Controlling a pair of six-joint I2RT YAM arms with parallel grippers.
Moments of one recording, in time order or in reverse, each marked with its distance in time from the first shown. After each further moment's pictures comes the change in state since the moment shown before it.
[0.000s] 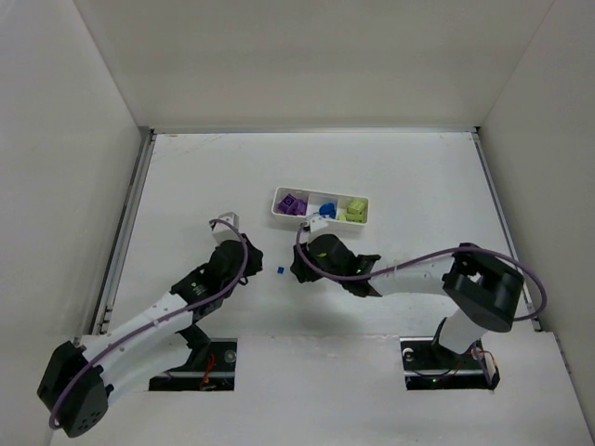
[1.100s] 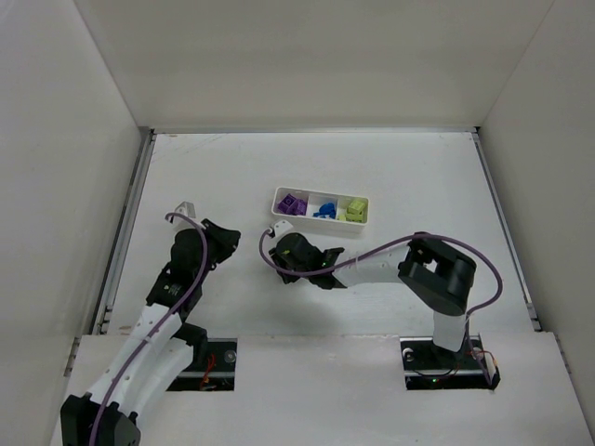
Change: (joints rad) left arm 0.432 -0.175 0.019 -0.012 0.308 -0.103; right arm 0.061 0.294 0.297 -0.159 0.003 -0.175
